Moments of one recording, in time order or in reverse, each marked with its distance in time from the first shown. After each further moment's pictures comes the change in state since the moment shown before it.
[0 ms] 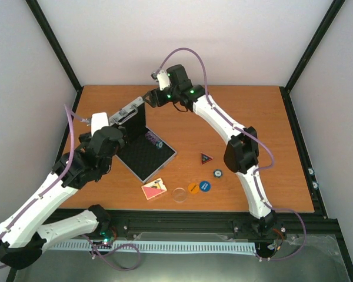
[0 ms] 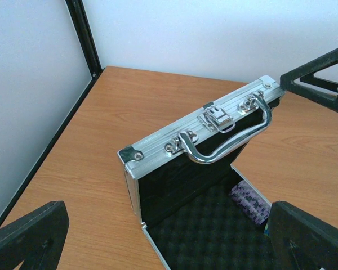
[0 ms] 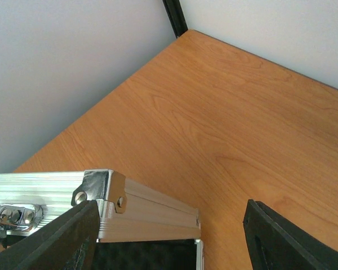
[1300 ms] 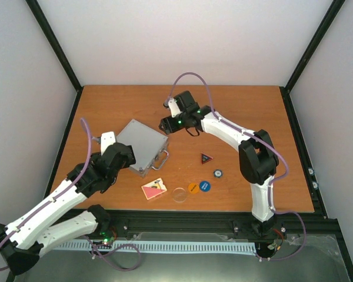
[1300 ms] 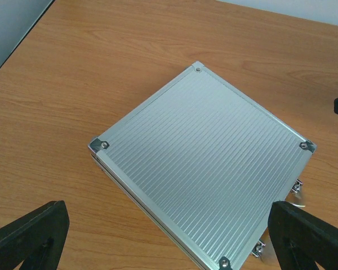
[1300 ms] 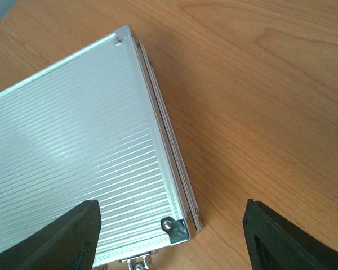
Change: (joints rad) left arm 0.001 -0.092 -0.332 0.077 0.153 -0.192; right arm 0.018 -0.302 -0.655 0.067 0.126 0.013
